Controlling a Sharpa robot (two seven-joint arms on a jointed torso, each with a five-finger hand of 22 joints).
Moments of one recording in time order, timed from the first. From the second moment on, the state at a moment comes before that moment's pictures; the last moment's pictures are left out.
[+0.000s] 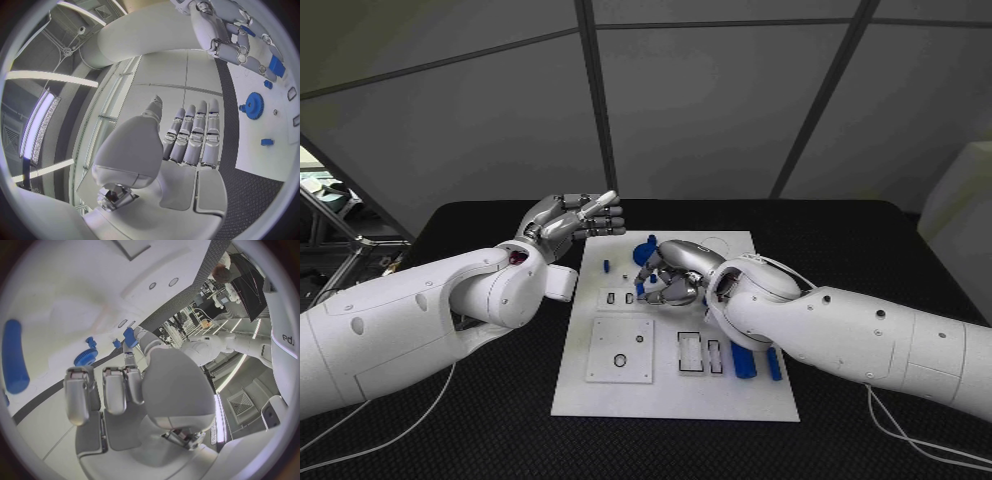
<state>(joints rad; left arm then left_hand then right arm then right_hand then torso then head) 1.15 -0.86 0.09 1.55 -0.04 -0.32 0.35 1.37 0.02 0.01 0.11 0.05 0.88 0.22 0.11 0.11 0.94 0.19 0.18 0.07 1.01 0.15 0.11 0.12 0.19 0.83 0.26 0.34 0.13 1.13 -0.55 0.02 1.42 -1.40 -0.31 -0.11 1.35 -0.08 0.27 0.06 0.24 1.15 0.08 0.09 0.09 1.47 0.00 1.45 1.31 1.46 -0.07 1.49 1.31 0.01 1.46 0.04 1.56 1.31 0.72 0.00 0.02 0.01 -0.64</state>
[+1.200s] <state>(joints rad) 1.15 -0.86 0.09 1.55 -0.04 -0.32 0.35 1.37 0.02 0.01 0.11 0.05 0.88 0.22 0.11 0.11 0.94 0.19 0.18 0.07 1.01 0.15 0.11 0.12 0.19 0.83 0.26 0.34 0.13 1.12 -0.49 0.02 1.37 -1.52 -0.27 -0.18 1.34 -0.08 0.26 0.06 0.24 1.15 0.08 0.08 0.09 1.47 0.00 1.45 1.31 1.46 -0.07 1.49 1.31 0.01 1.46 0.04 1.56 1.31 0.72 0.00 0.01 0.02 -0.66</state>
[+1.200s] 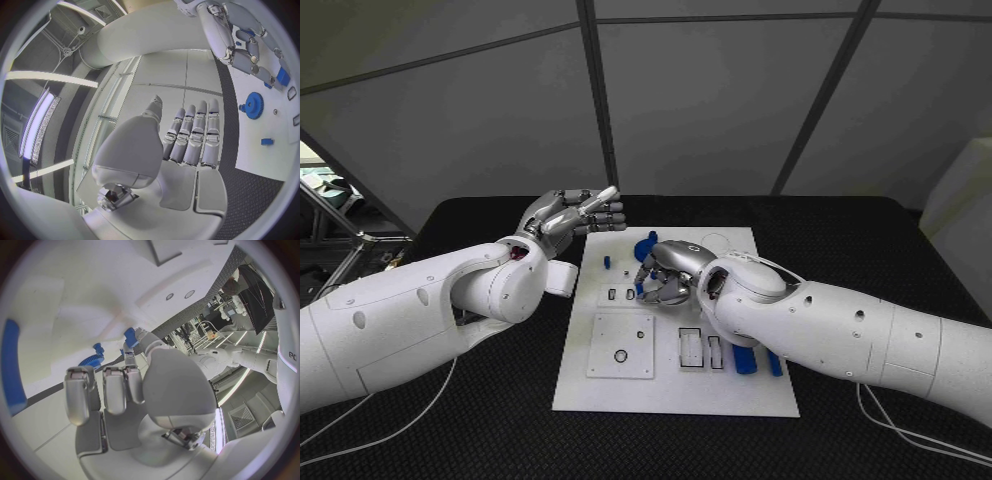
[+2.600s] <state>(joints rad) 1.15 -0.86 0.09 1.54 -0.04 -0.32 0.35 1.37 0.03 0.01 0.10 0.05 0.88 0.22 0.11 0.11 0.94 0.19 0.18 0.07 1.01 0.15 0.11 0.12 0.19 0.83 0.26 0.34 0.12 1.12 -0.49 0.00 1.36 -1.54 -0.26 -0.21 1.29 -0.10 0.25 0.05 0.25 1.05 0.11 0.06 0.07 1.45 0.02 1.39 1.31 1.46 -0.06 1.48 1.31 0.01 1.47 0.05 1.56 1.31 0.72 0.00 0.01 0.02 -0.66</state>
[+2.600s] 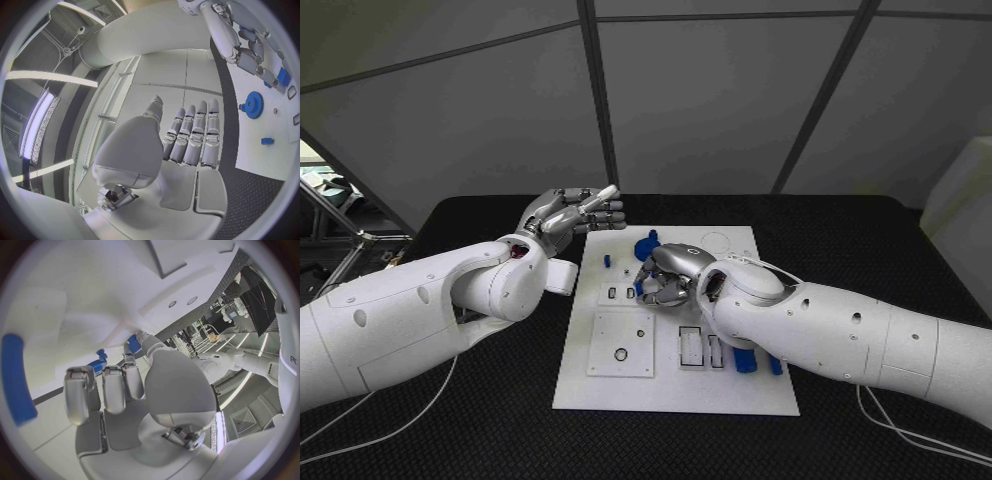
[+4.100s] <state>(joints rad) 1.15 -0.87 0.09 1.48 -0.30 -0.21 0.16 1.34 0.06 -0.02 0.10 0.07 1.07 0.11 0.17 0.19 1.25 0.05 0.33 0.20 1.46 -0.02 0.62 0.54 0.19 1.18 0.10 0.63 0.26 1.19 -0.78 0.06 1.56 -1.10 -0.41 0.10 1.39 -0.15 0.12 0.19 0.17 0.97 0.12 0.10 0.10 1.42 0.04 1.35 1.31 1.47 -0.03 1.45 1.31 0.01 1.47 0.08 1.56 1.31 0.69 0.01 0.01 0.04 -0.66</state>
